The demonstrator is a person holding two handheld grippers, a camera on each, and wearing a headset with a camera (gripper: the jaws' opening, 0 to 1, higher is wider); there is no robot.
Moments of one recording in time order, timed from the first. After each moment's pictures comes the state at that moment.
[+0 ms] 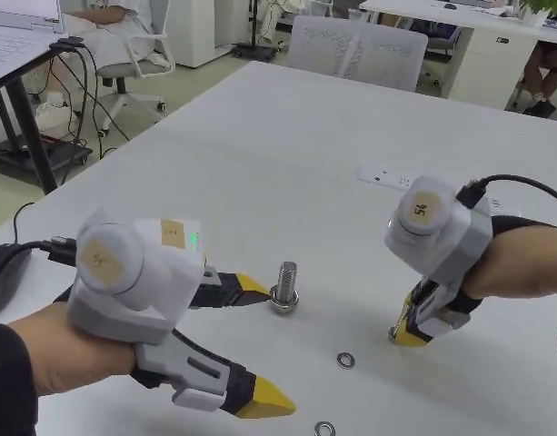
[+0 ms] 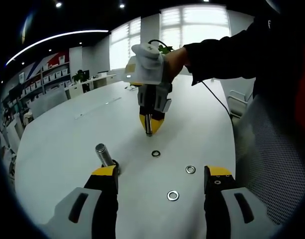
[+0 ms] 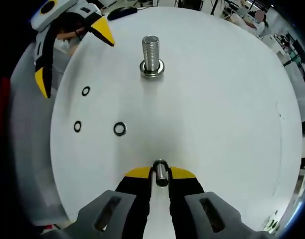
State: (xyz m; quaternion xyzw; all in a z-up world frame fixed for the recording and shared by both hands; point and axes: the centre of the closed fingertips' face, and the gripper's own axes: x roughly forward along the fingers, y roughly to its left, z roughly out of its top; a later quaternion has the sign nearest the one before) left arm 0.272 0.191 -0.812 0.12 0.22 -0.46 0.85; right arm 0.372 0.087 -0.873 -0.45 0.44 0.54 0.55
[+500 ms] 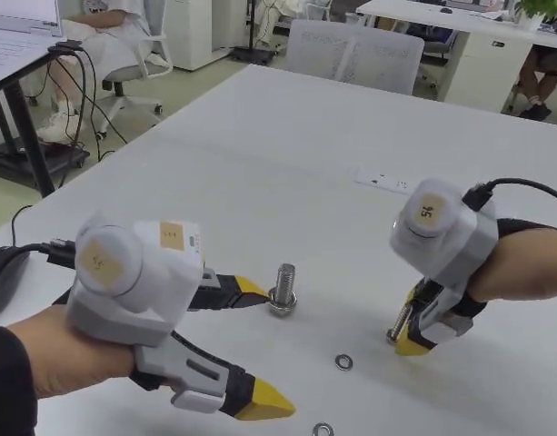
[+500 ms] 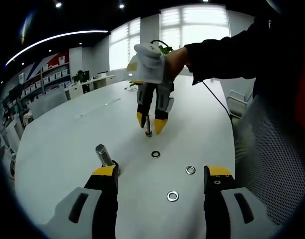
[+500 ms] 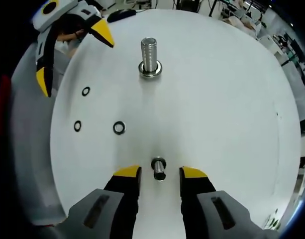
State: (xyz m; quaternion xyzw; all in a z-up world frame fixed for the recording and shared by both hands) left arm 0.273 0.191 -0.811 0.12 0.22 -0.46 0.85; right arm 0.375 0.085 -0.866 -0.45 0.43 0.55 0.56
